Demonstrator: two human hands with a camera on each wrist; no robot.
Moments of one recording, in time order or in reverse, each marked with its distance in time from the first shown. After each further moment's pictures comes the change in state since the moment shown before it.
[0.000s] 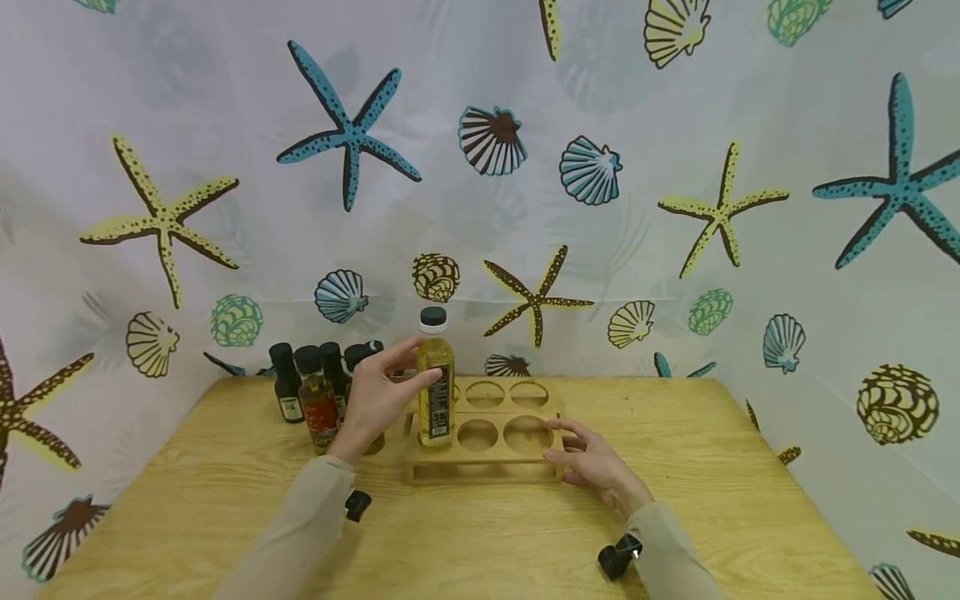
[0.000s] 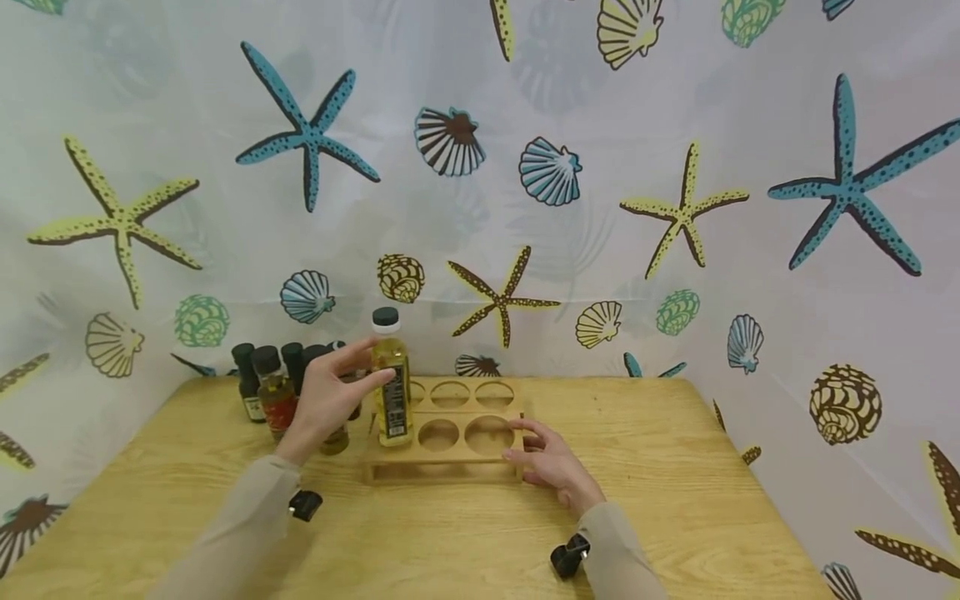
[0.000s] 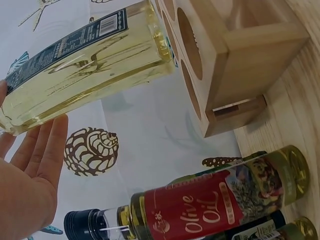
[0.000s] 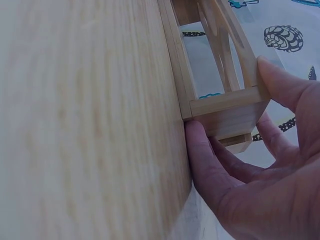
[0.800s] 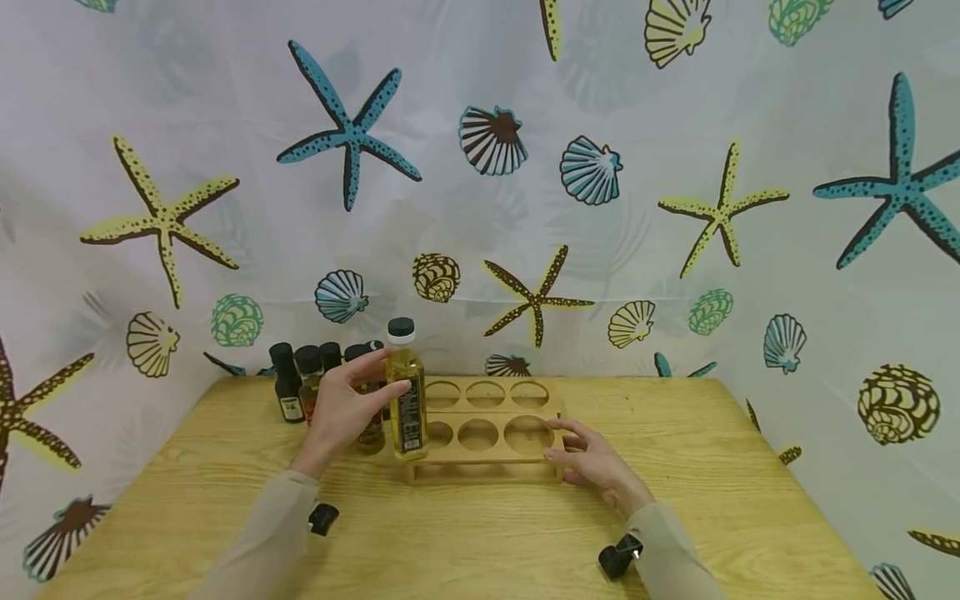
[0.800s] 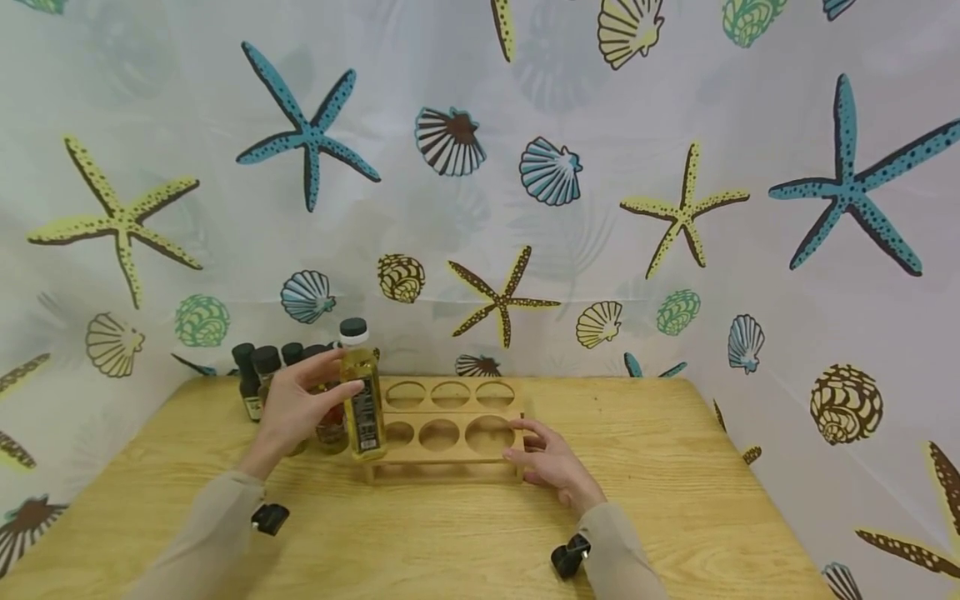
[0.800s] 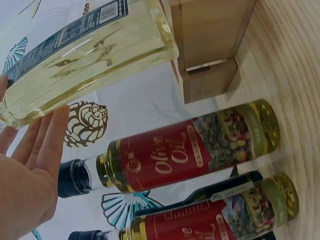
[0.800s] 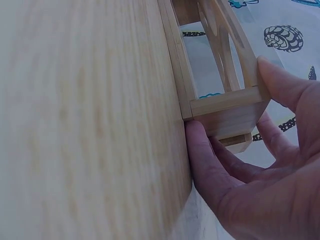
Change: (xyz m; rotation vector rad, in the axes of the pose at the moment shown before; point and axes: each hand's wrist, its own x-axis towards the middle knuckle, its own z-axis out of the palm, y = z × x) left_hand -0.015 -0.021 -0.035 0.077 -0.016 -0.058; right_hand 0.001 0.001 -0.001 0.002 -0.007 0.000
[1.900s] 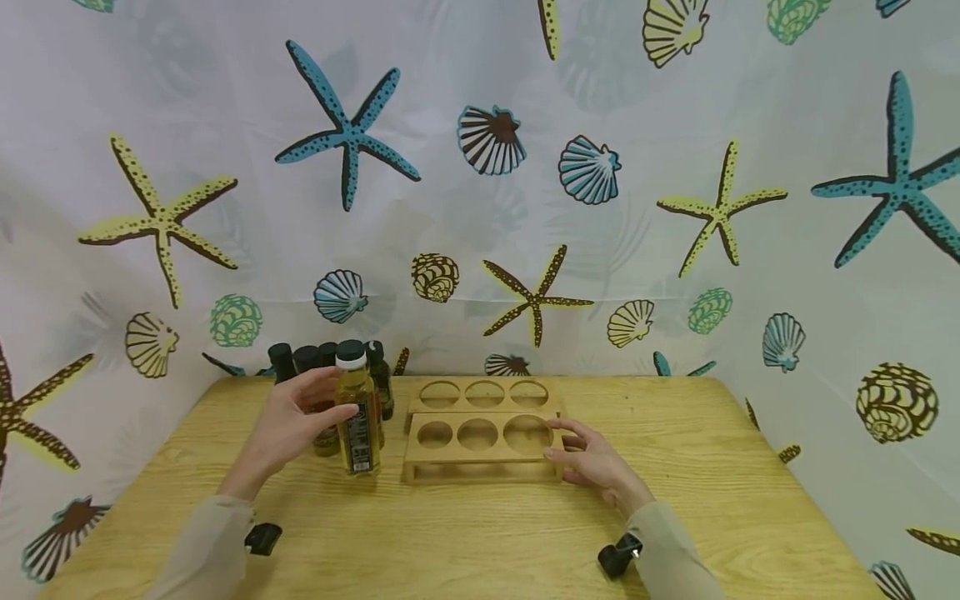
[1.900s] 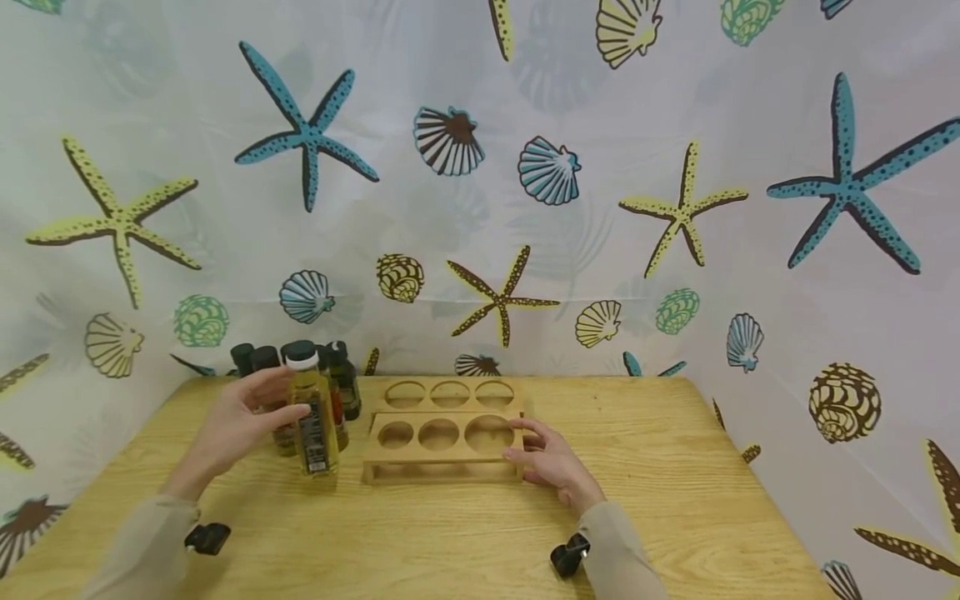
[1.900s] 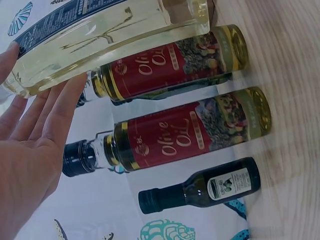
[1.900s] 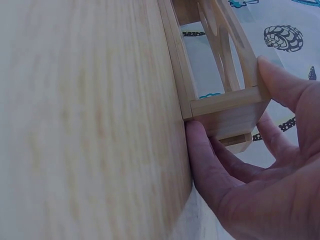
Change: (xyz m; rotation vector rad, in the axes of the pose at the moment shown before) left_hand -0.021 -0.016 -0.061 0.090 -0.164 -0.066; right_hand -0.002 -0.001 -0.001 0.008 -0.004 -0.001
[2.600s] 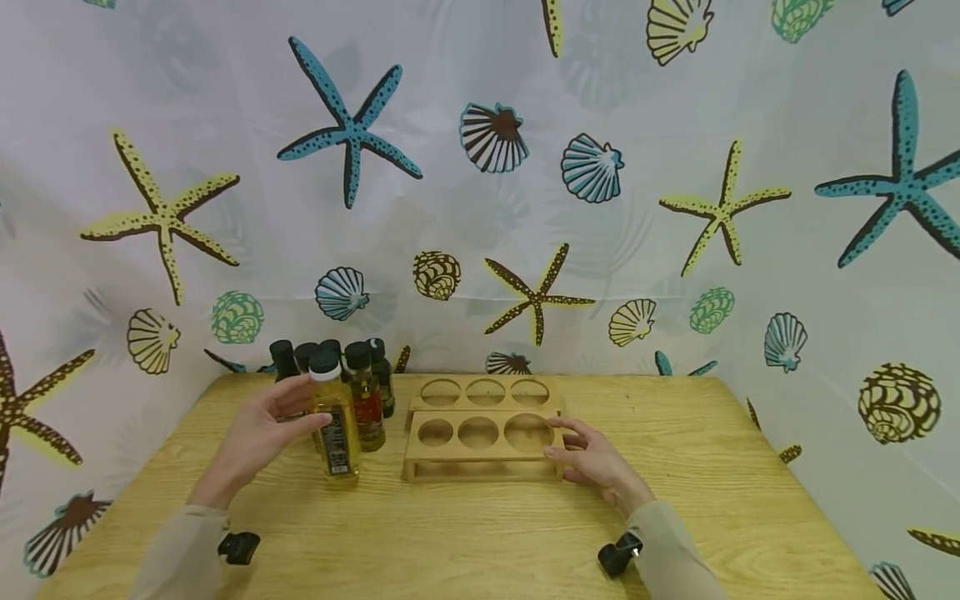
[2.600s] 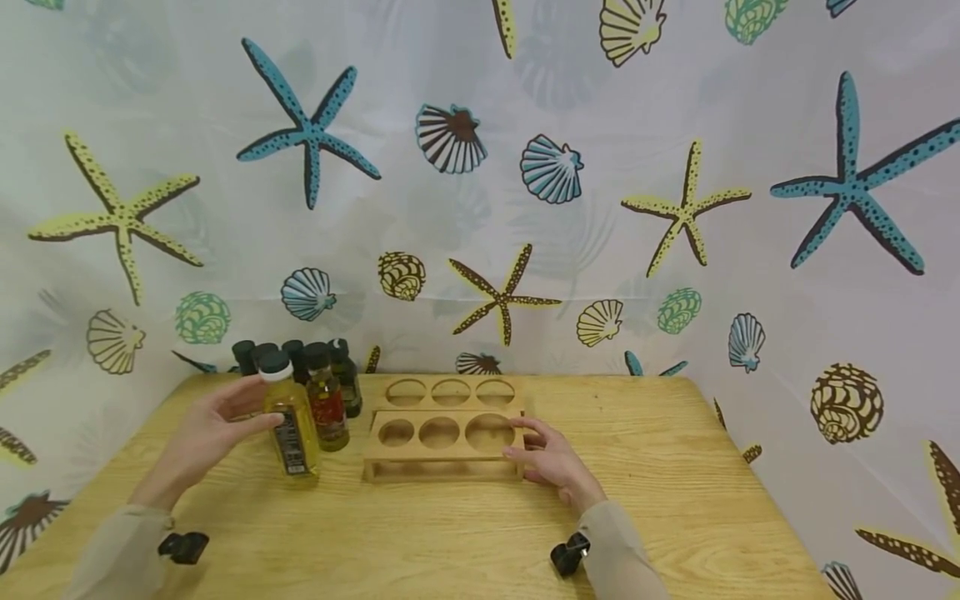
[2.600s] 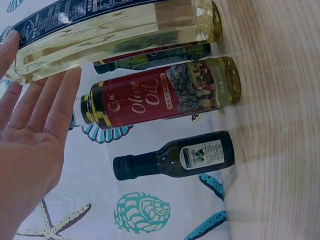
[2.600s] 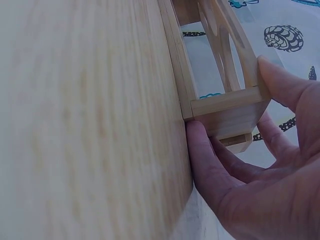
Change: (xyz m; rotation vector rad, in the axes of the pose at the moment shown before) left_hand -0.015 -0.028 -0.021 0.000 -0.020 -0.069; right_hand -0.001 -0.001 0.001 -0.011 0.007 0.005
